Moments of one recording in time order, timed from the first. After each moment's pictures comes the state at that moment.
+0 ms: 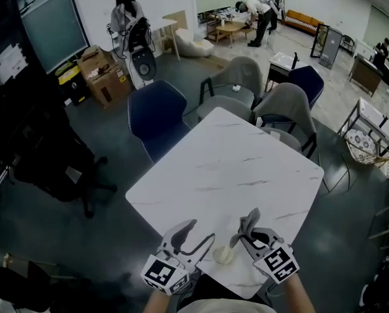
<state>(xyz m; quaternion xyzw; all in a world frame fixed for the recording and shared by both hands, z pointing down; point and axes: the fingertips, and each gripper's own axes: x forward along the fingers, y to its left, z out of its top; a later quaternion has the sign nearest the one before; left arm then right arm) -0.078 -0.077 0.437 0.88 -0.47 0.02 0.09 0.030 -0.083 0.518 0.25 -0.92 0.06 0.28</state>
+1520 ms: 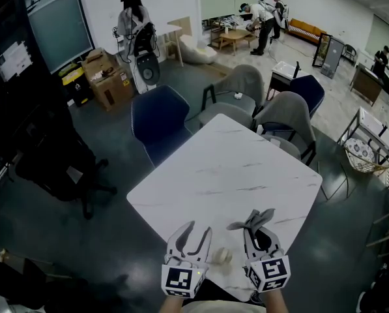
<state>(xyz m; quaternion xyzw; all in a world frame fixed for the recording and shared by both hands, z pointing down) -0.086 -0.084 0.439 0.80 -0.60 0.05 0.05 0.044 -0.109 0.464 0.46 -0.88 0.09 0.12</state>
